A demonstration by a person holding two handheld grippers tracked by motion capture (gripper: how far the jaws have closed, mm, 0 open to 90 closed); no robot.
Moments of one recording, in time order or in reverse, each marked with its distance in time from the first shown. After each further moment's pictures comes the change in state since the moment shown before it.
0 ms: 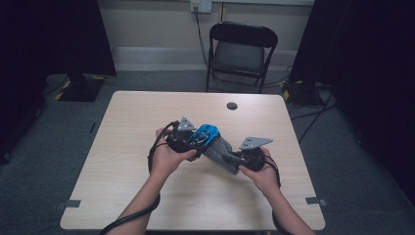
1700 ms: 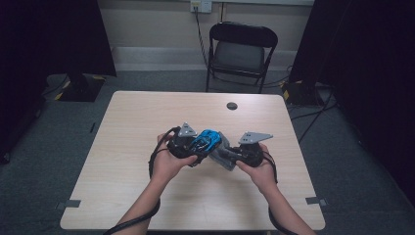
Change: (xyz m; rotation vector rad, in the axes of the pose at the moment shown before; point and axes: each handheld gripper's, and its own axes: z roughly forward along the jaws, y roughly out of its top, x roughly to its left) left arm -0.006 -0.007 0.005 -0.005 -0.024 -0.006; right arm 0.007 0.017 0.004 -0.068 0.051 0.028
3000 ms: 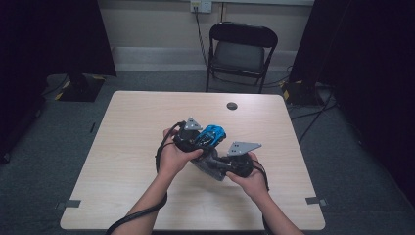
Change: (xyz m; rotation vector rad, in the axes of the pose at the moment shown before) left arm 0.002 0.016 0.016 -0.009 0.006 -0.024; right arm 0.034 -0.007 0.016 -0.004 0.099 -0.065
